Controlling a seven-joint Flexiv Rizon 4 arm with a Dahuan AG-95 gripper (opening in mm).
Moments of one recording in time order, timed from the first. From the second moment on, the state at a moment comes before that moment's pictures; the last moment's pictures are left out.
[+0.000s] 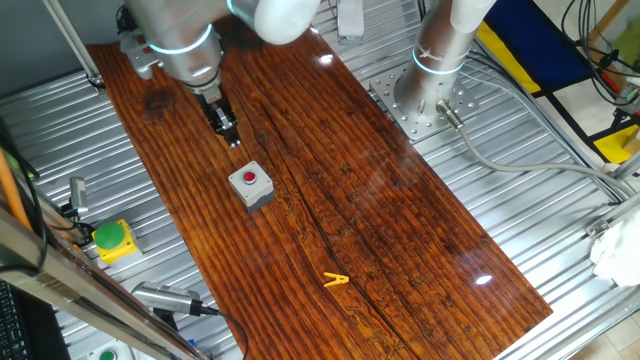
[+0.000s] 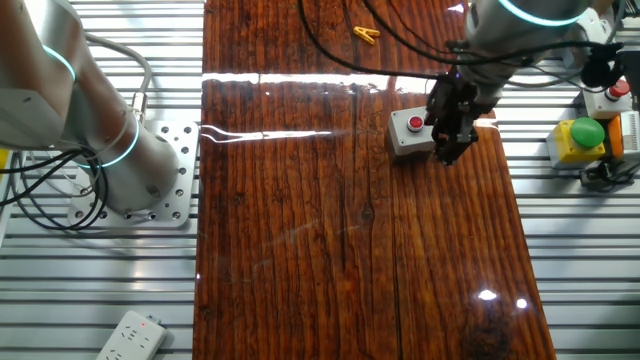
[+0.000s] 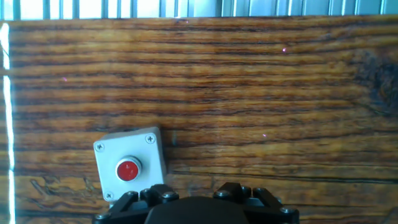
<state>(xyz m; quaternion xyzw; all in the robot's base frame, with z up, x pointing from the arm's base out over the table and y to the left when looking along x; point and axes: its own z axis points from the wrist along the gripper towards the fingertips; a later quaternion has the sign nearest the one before) 0.536 -0.016 0.168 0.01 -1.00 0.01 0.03</state>
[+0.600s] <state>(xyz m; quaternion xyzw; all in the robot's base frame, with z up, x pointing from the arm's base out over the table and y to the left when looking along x) 0.536 -0.016 0.169 0.05 -1.00 0.02 0.02</state>
